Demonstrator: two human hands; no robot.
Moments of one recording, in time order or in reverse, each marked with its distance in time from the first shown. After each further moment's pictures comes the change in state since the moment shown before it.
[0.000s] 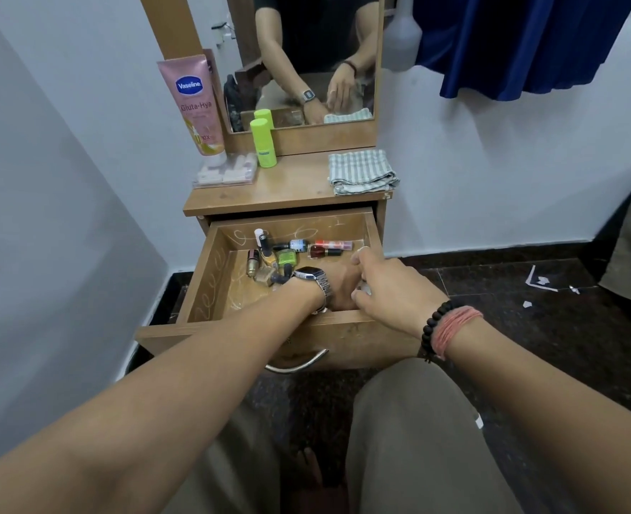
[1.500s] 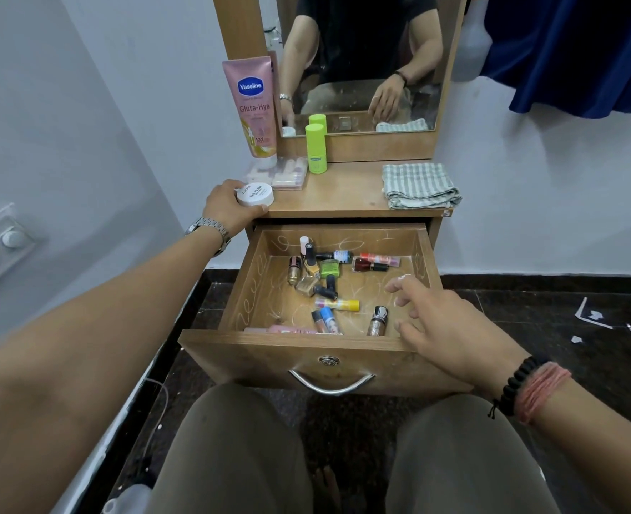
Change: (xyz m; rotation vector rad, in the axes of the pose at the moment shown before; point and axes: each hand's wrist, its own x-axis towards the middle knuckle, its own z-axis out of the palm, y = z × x) left_hand -0.040 -0.242 -0.011 -0.719 0.778 -0.716; right_hand -0.001 -0.011 0.006 0.053 -0.025 -0.127
